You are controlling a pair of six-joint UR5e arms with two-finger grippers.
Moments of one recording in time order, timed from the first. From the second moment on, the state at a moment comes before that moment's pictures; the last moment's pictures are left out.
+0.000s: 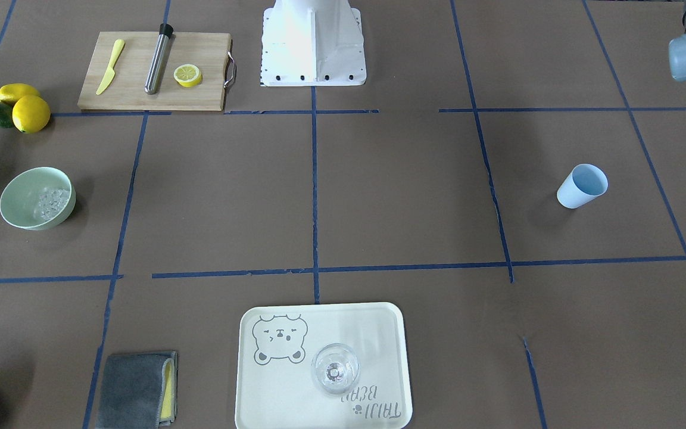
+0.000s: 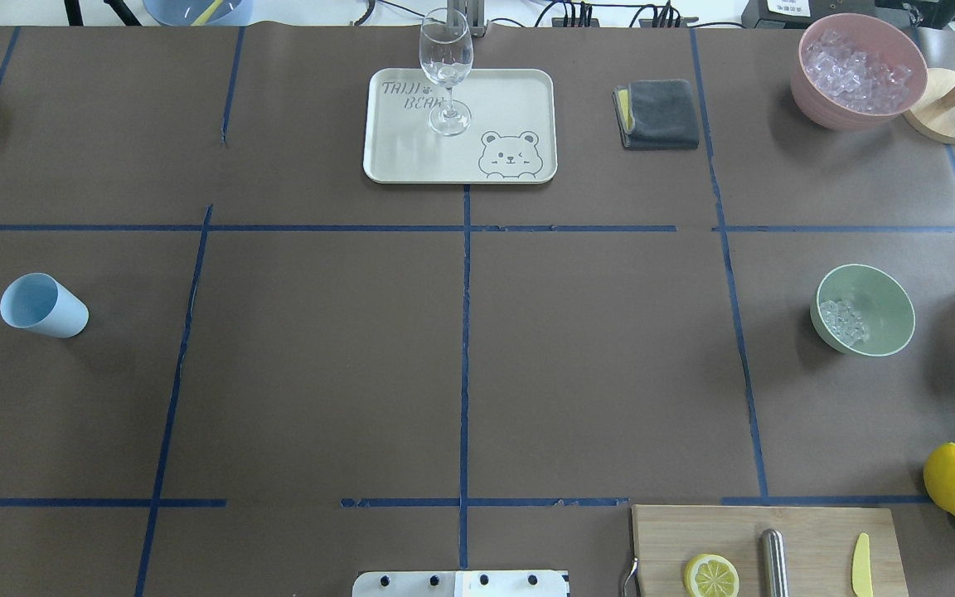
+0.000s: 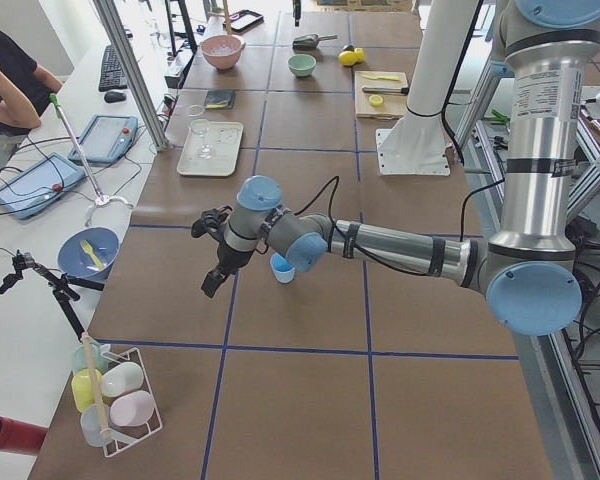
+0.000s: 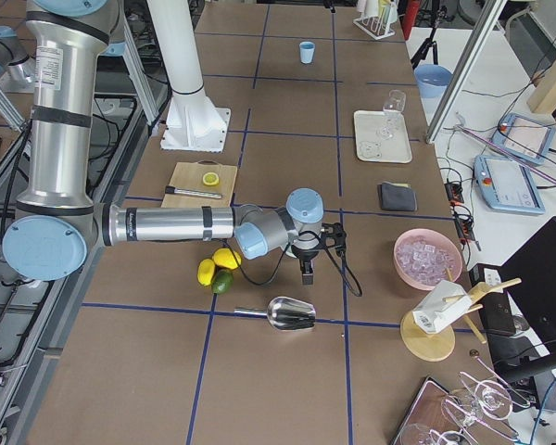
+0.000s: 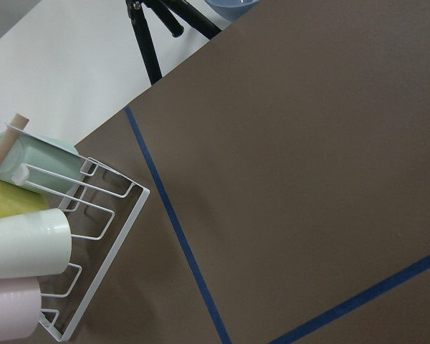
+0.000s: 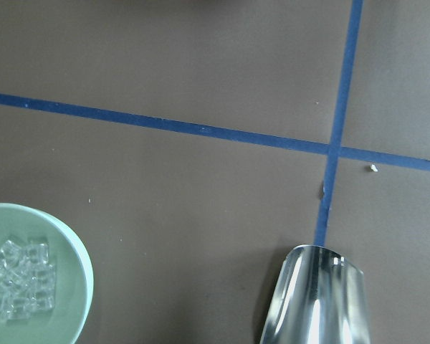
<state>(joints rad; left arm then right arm) -1.34 -1.57 -1.71 -2.03 -2.04 -0.08 1.39 -1.65 1.77 -1.47 2.30 0.12</state>
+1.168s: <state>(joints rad) -1.54 -1.55 -1.62 -1.60 -2.37 0.06 1.52 -1.62 1.80 -1.66 2.43 -0.09</state>
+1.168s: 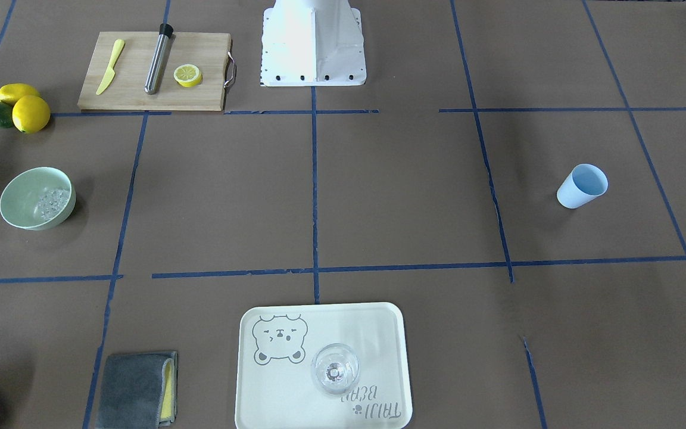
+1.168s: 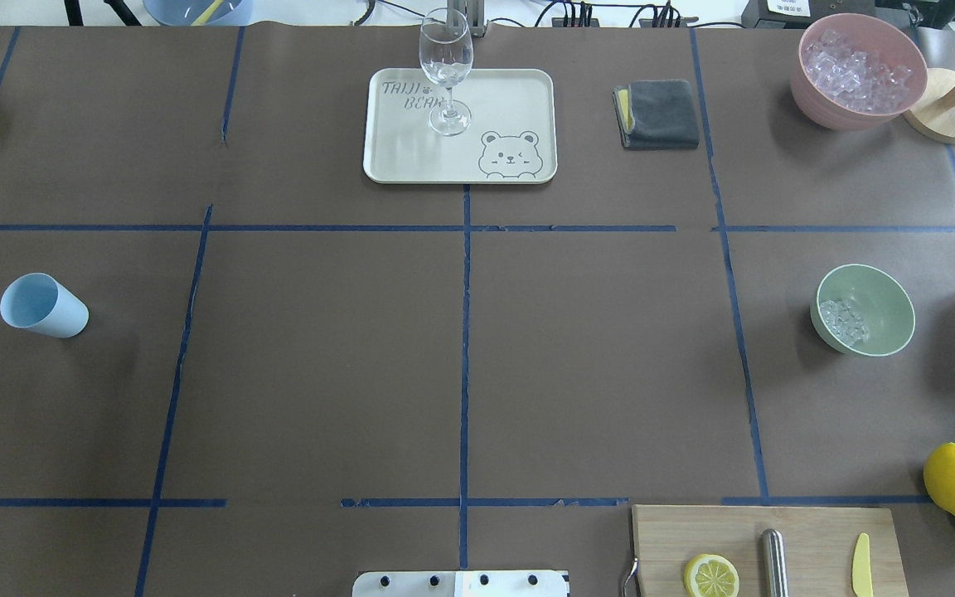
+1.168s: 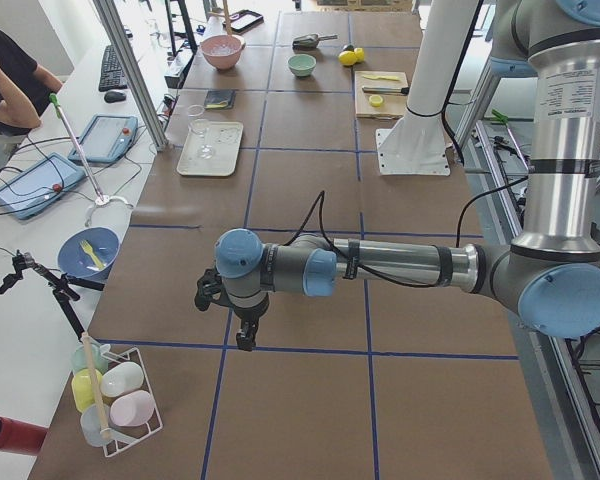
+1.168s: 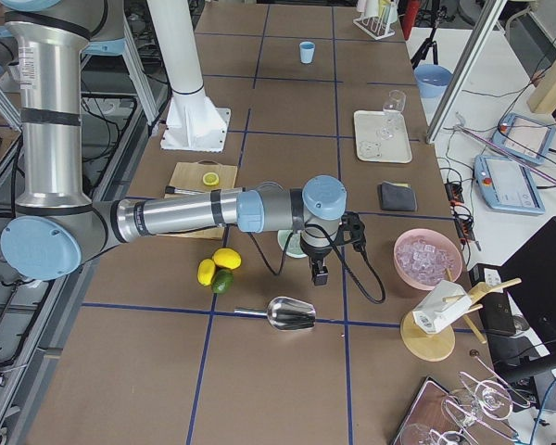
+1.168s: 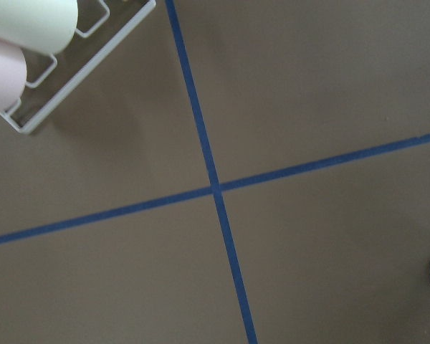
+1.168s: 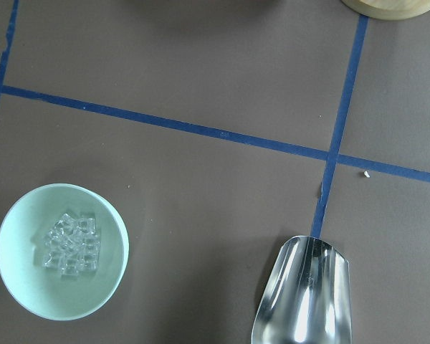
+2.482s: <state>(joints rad) -1.54 -1.55 -1.63 -1.60 -2.37 0.05 1.58 -1.67 1.73 -1.66 2.43 -0.10</state>
